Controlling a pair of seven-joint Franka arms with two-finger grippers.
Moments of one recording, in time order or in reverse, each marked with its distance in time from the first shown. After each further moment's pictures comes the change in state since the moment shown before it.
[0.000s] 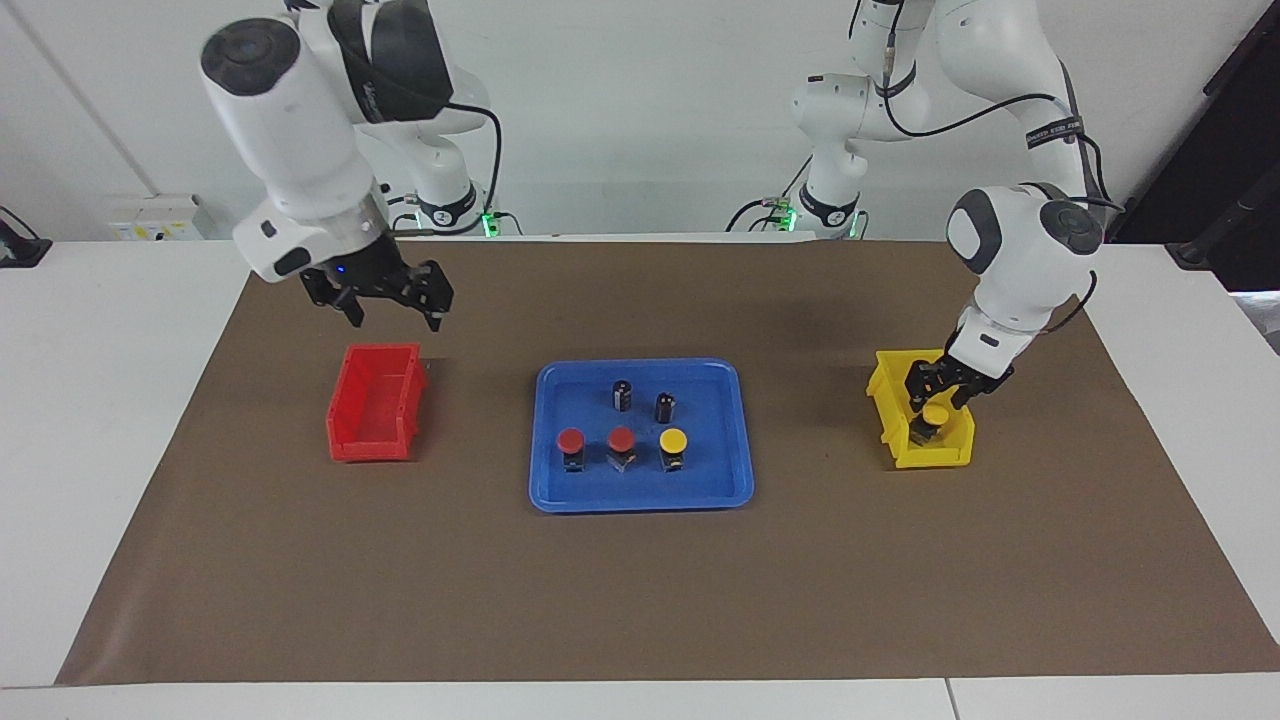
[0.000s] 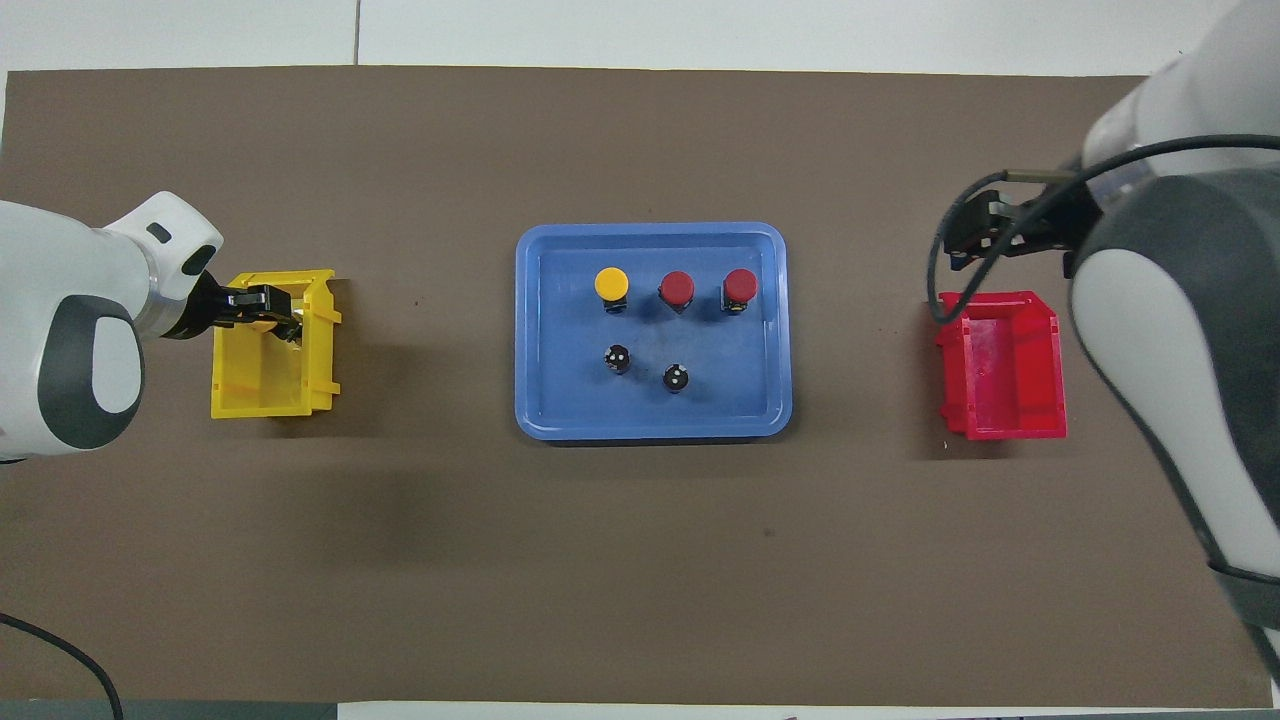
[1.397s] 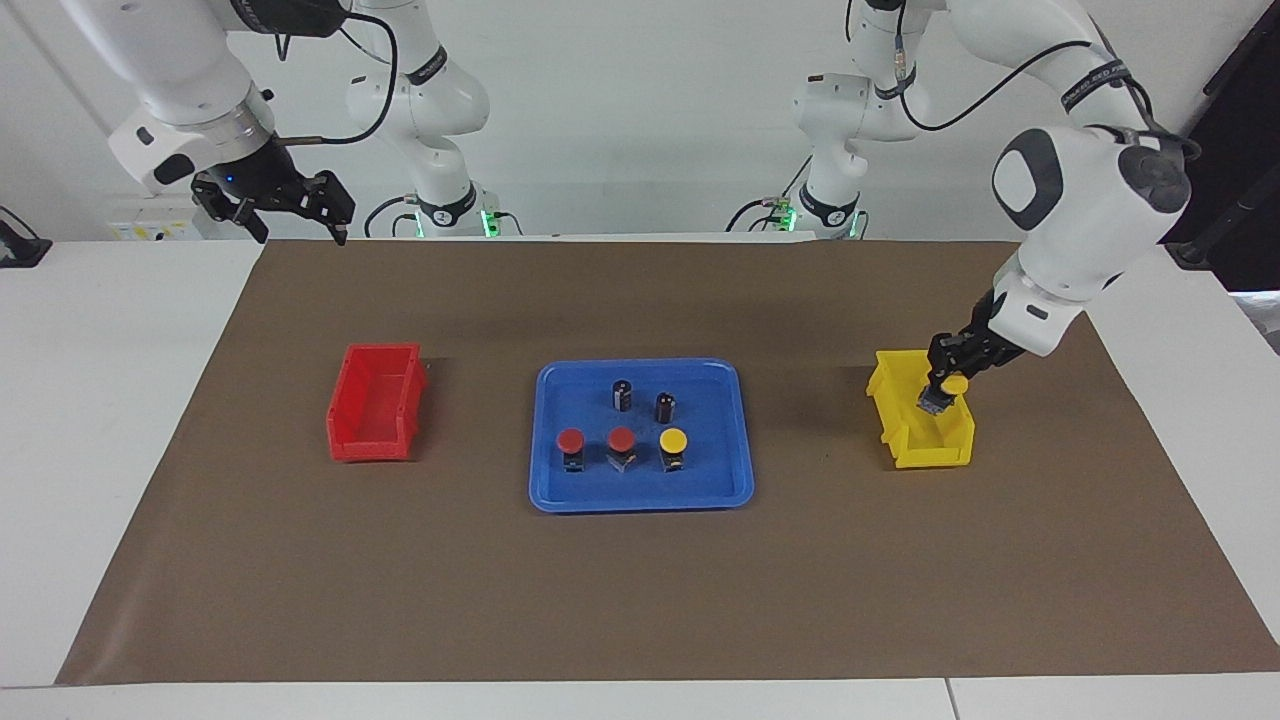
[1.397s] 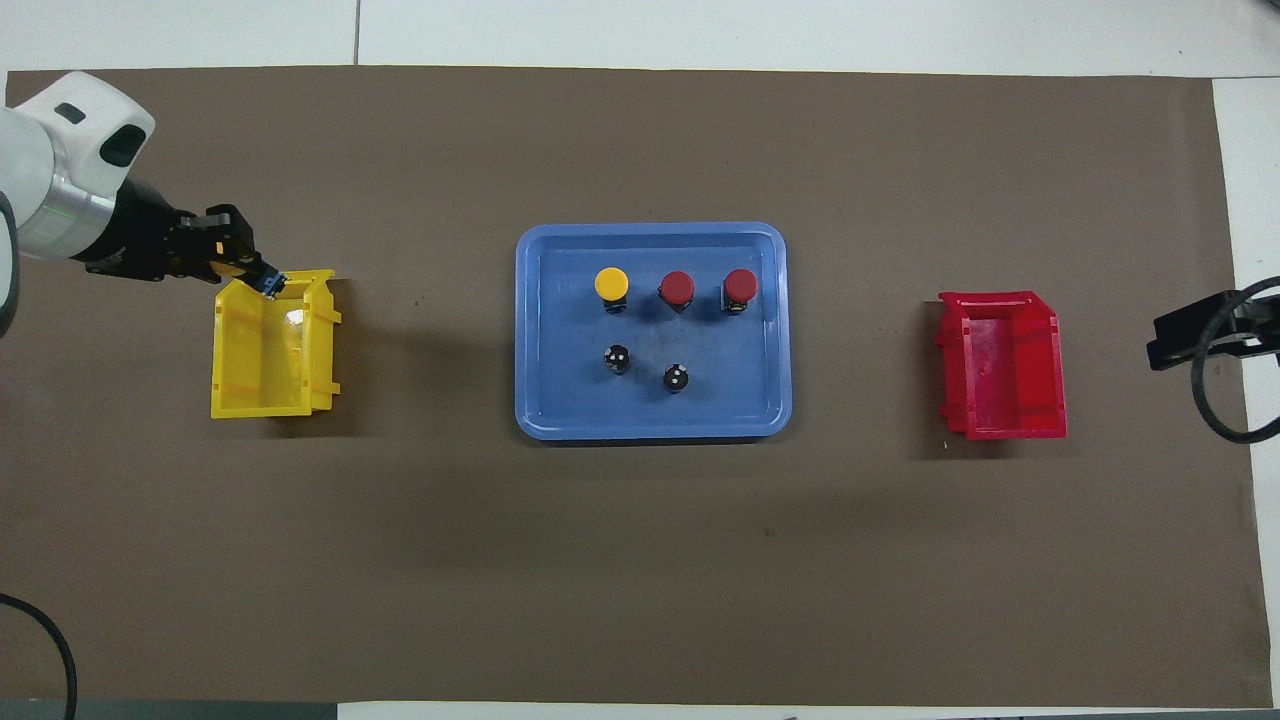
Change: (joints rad) left arm -0.070 0.047 -0.009 0.468 -0.071 -0.463 -0.256; right arm -0.025 -0.128 -0.110 -0.090 -0.027 -0.077 -0.227
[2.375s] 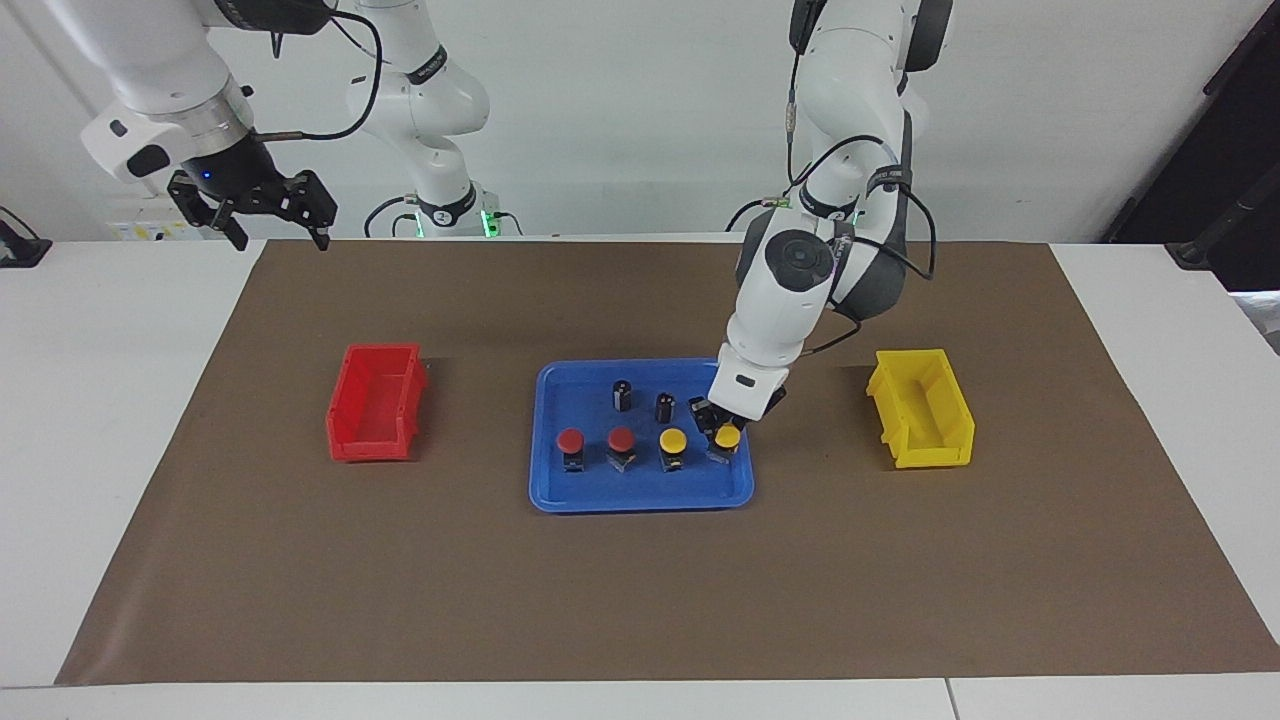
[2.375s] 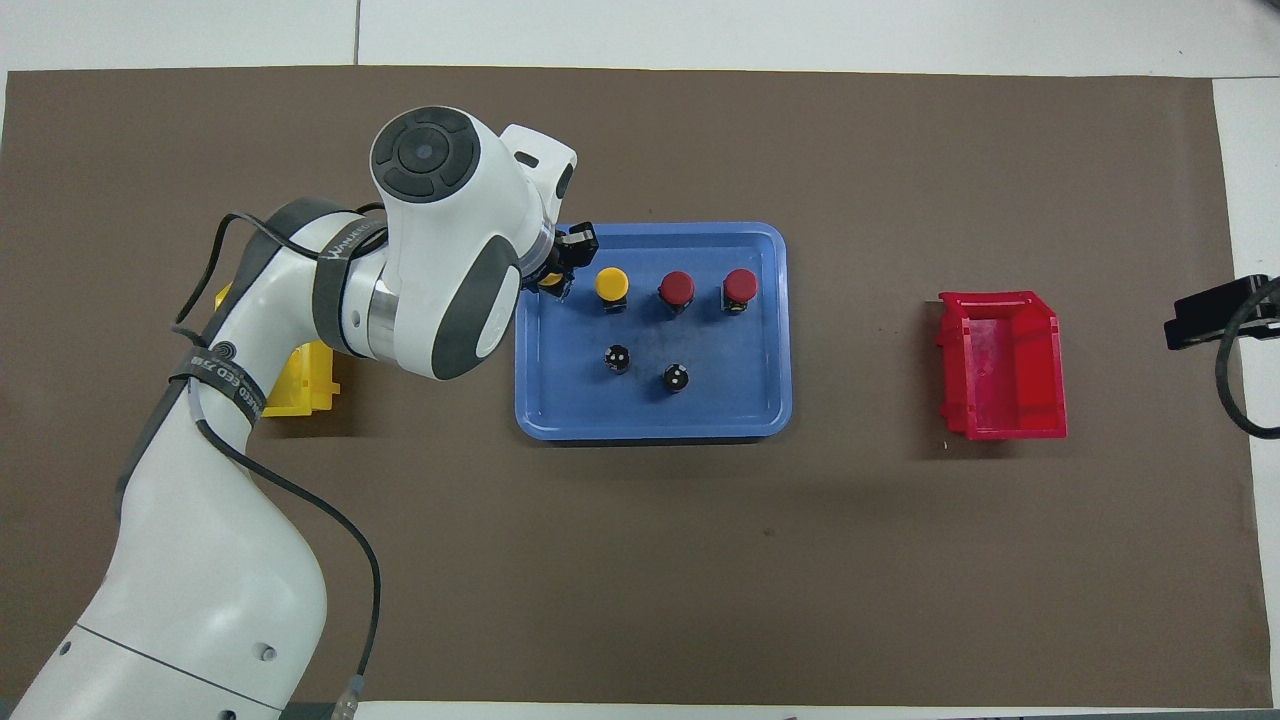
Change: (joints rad) left arm -0.369 0.316 -0.011 0.062 -0.029 0.293 -0.430; right arm 0.000 0.000 -0.015 0.000 -0.002 0.035 -0.021
